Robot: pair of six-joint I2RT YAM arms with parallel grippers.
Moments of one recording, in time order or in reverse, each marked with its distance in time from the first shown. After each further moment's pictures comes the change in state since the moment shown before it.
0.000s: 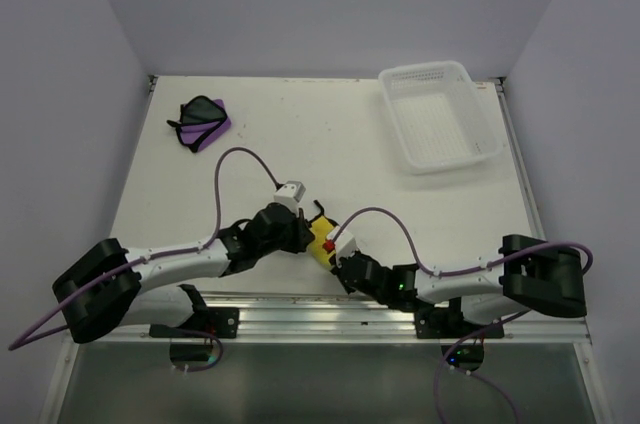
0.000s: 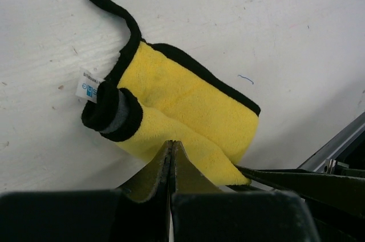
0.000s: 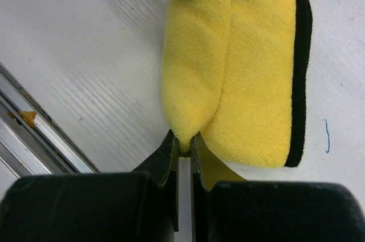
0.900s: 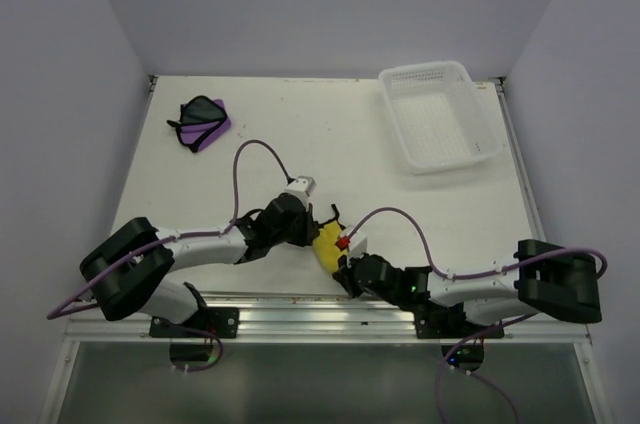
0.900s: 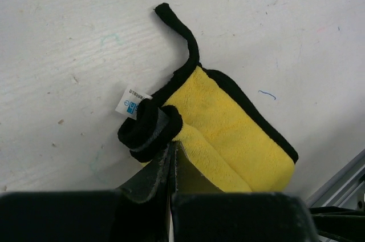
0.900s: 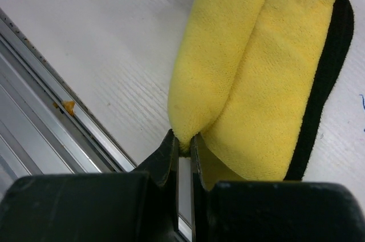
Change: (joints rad) left arm 0.053 0.171 0.067 0.051 0.039 0.074; right arm -0.020 -0.100 -0.096 0.064 -0.108 0.143
